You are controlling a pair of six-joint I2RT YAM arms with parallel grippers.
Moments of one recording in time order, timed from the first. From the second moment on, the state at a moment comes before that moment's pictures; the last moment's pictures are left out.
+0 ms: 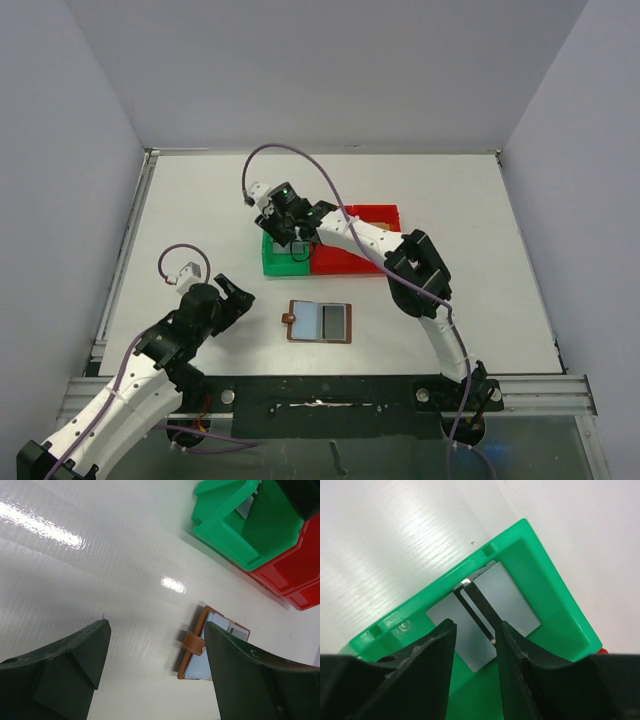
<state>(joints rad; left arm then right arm) -0.55 0.54 0.34 -0.52 -0.25 -1.10 0.85 2.24 1.85 -0.39 0.09 -0.31</state>
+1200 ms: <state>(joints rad) -0.55 0.54 0.34 -0.52 -0.25 -1.09 0.87 2.31 1.86 -0.54 0.14 0.28</state>
